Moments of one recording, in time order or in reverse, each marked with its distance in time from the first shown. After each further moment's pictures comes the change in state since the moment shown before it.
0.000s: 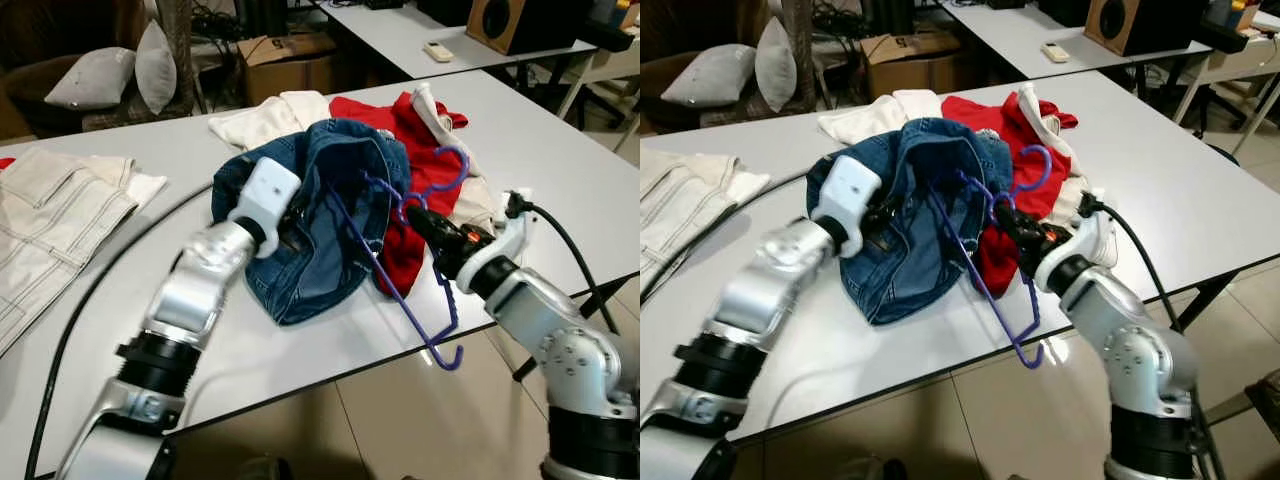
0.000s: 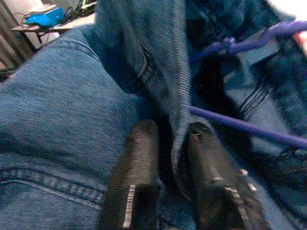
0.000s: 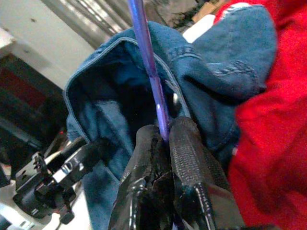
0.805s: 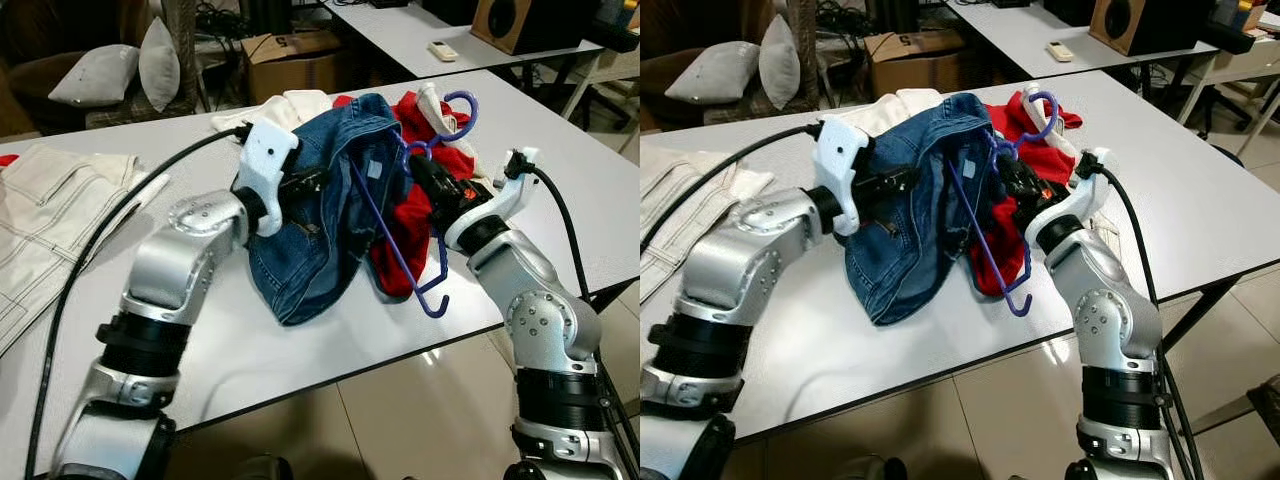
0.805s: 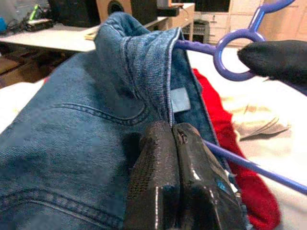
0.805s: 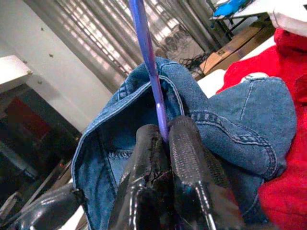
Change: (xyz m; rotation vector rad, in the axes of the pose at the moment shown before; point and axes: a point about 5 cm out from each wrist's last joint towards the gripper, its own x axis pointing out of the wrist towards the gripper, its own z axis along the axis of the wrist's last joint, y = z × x) left arm -0.006 -0.006 0.043 -0.154 -0.091 -0.205; right arm 0.030 0.007 0.027 -0.060 -0.200 -0.011
